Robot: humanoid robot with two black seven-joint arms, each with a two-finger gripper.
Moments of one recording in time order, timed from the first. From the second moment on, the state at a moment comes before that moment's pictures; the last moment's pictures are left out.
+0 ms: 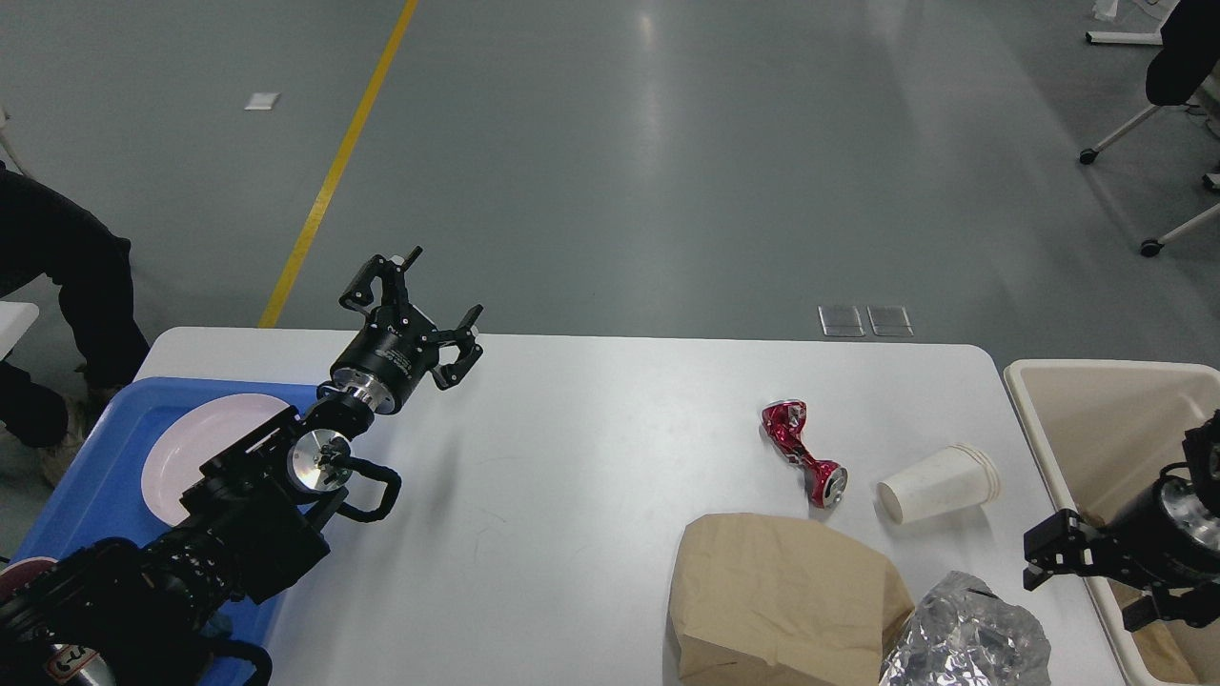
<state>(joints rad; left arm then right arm) -0.79 0.03 -0.72 -0.27 -0.09 -0.56 -0.26 1.41 -0.57 -1.42 1.01 -0.26 0.65 0.32</state>
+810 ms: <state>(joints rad) -0.79 0.03 -0.72 -0.27 -0.09 -0.56 -0.26 1.30 -0.59 -1.34 1.07 -0.23 0.53 0.32</state>
